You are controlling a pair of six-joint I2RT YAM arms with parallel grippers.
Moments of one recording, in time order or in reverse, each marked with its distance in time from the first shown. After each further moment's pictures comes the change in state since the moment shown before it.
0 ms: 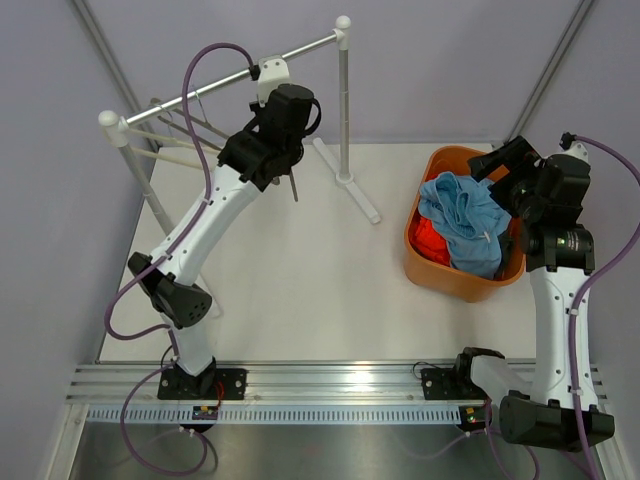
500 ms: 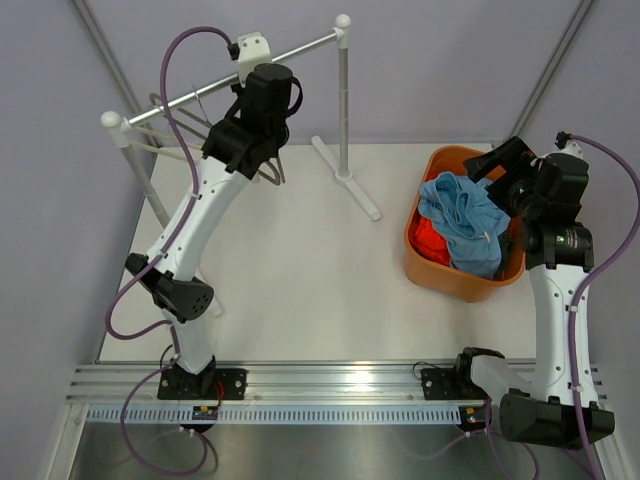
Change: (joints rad) left arm 0.070 0.039 0.135 0.019 0.005 0.077; right arm 0.000 0.010 0.002 -0.005 -0.048 -0.004
